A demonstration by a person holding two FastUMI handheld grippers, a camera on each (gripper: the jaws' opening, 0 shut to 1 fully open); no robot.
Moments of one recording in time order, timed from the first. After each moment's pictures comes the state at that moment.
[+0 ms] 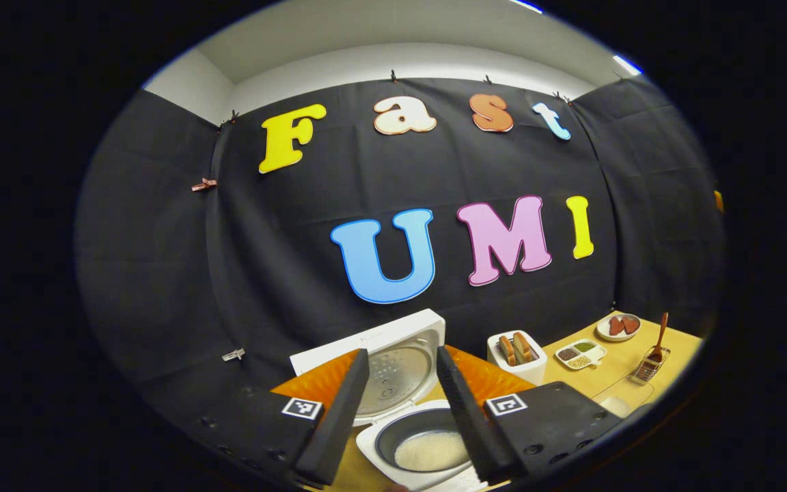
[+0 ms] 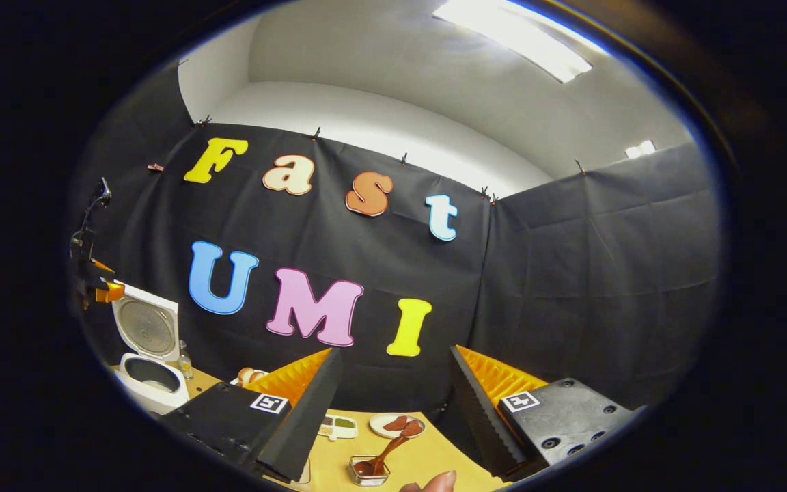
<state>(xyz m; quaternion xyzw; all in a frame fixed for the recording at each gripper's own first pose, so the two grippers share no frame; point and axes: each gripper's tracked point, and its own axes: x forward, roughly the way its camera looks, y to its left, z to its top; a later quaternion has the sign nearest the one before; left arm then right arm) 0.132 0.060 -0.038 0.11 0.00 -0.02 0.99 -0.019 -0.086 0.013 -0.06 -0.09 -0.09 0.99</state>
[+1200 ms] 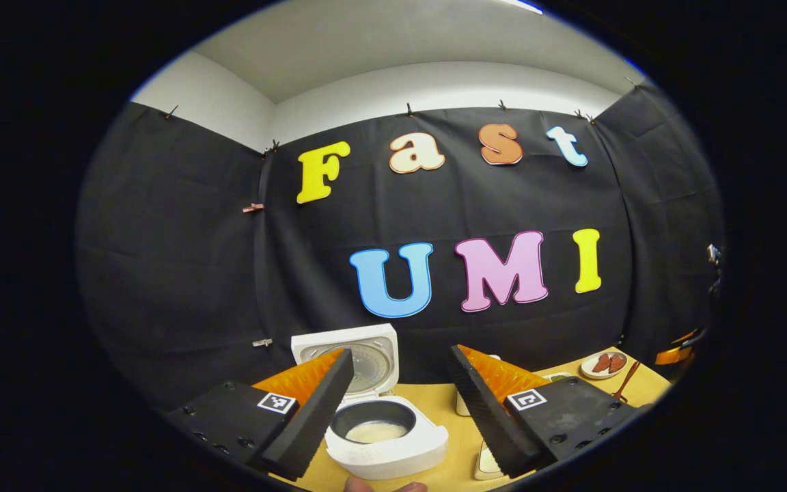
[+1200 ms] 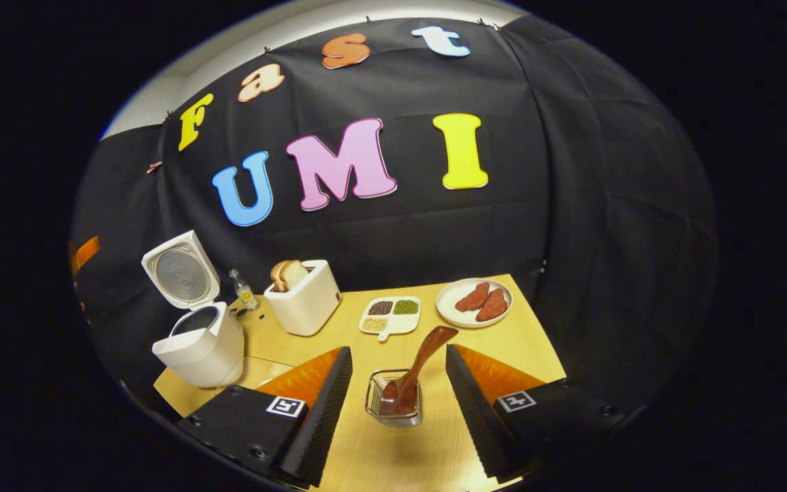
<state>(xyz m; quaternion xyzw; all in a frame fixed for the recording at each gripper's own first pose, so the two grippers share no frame) 0.017 -0.092 -0.016 0.08 -0.02 0.09 0.99 0.091 -0.186 -0.270 0.11 0.24 0.09 0.96</state>
